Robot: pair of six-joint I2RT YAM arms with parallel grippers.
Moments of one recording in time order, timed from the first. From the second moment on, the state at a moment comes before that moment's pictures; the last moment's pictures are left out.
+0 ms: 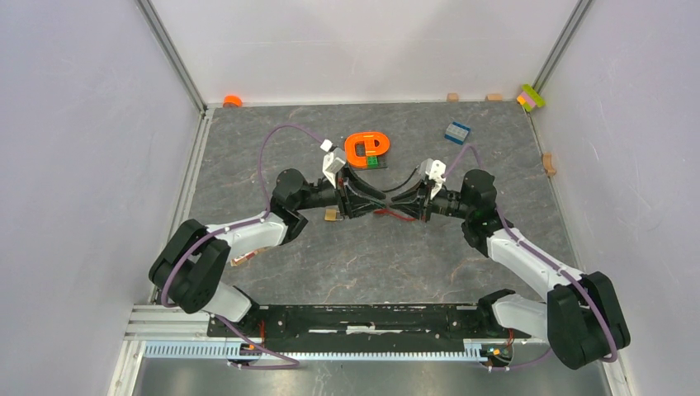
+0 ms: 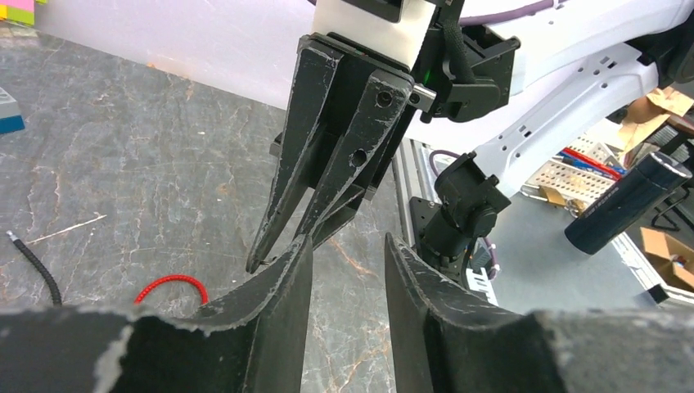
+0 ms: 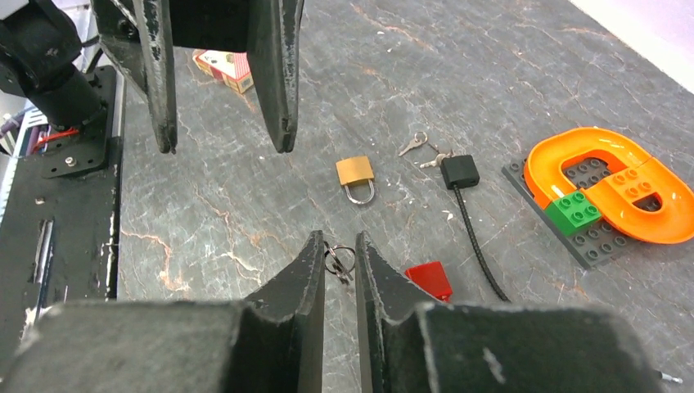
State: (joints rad) left arm -0.63 1.48 0.68 1.05 0.87 -0.52; right arm 0.35 1.15 0.53 0.47 -0.91 -0.10
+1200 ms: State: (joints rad) left arm -0.63 1.55 0.65 1.07 1.00 -0.04; right arm 0.35 1.18 0.54 0.92 -1.17 0.36
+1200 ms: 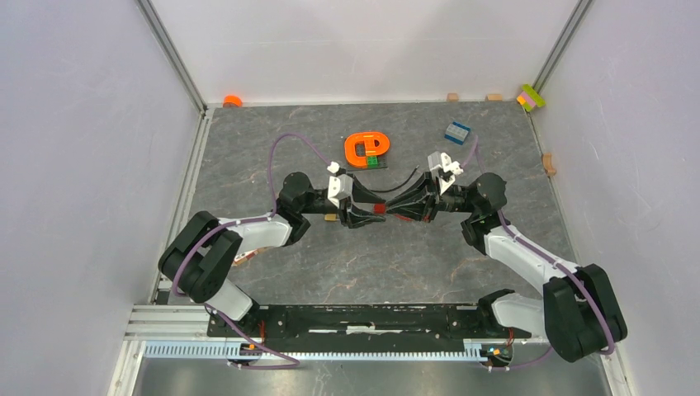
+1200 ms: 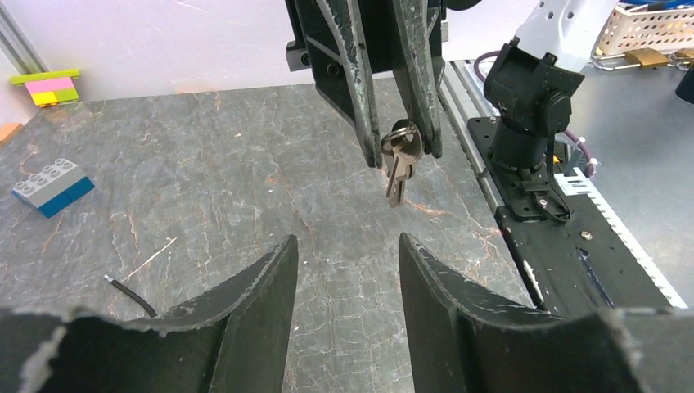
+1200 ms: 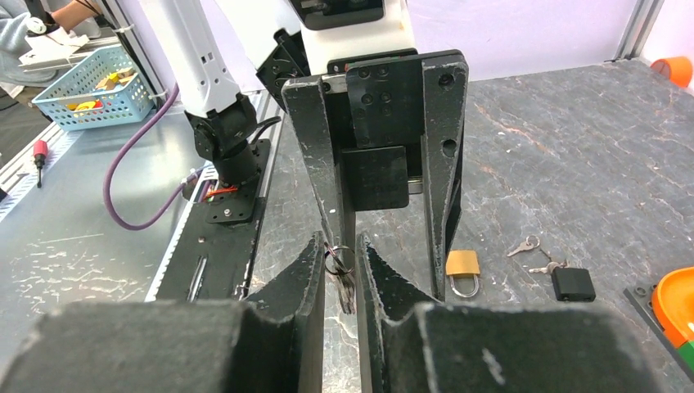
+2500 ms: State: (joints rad) left arm -0.64 1.47 0.68 0.82 1.02 0.00; right arm 0.36 1.20 0.55 0.68 -1.16 0.14
